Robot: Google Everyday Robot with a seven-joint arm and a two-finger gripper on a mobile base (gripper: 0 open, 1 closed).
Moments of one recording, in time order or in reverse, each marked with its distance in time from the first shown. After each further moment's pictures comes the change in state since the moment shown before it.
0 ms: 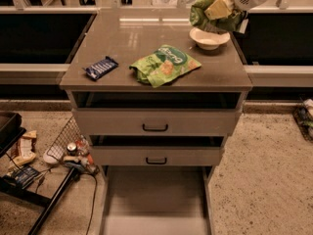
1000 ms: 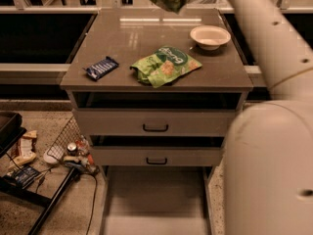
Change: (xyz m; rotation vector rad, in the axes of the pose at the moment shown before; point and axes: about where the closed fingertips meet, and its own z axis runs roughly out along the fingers) arm -0.122 -0.024 0.144 0.052 -0.305 0.082
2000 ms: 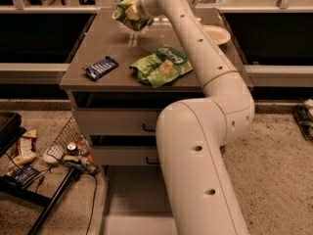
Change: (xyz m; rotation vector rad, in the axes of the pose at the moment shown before) arm 0.031 0.068 0.155 -0.069 0.062 0.101
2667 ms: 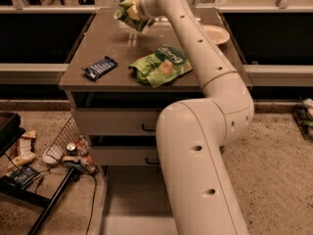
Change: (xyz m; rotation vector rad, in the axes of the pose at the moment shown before) arm 0.003 0.004 0.006 -0.007 0.004 0.000
